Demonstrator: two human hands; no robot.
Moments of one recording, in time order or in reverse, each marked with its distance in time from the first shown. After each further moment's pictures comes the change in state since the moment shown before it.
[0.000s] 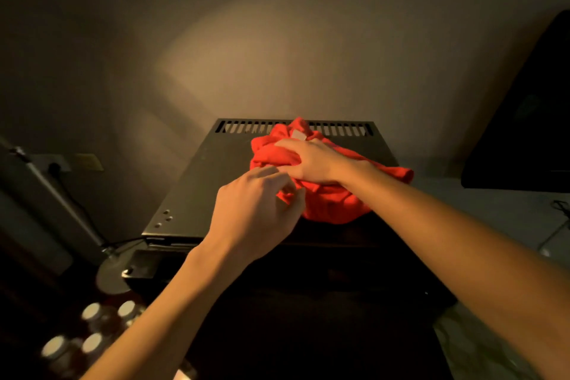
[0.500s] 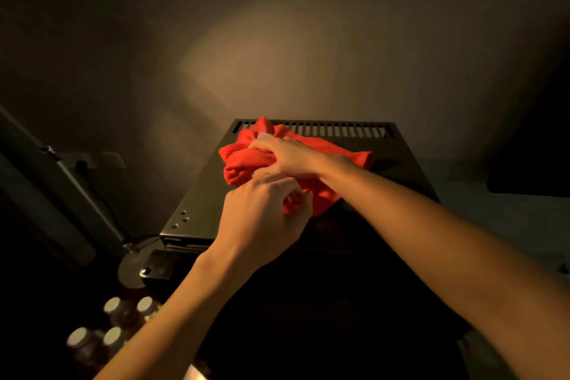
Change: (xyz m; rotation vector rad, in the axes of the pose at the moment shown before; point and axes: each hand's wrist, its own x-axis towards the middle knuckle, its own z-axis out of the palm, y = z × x) left_hand -0.003 -0.010 -0.001 0.026 0.005 -0.009; right_hand 0.043 -0.045 0.013 0.136 -0.105 -0.204
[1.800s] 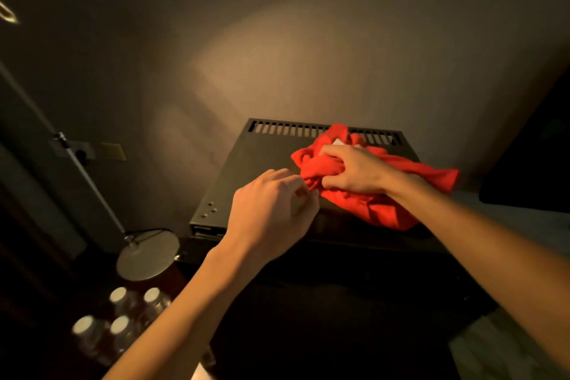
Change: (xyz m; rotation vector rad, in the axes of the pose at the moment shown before) left_hand -0.012 -0.021 -0.019 -0.048 0.028 -0.012; right_hand -0.077 0.000 -0.021 -0.184 0.132 0.239
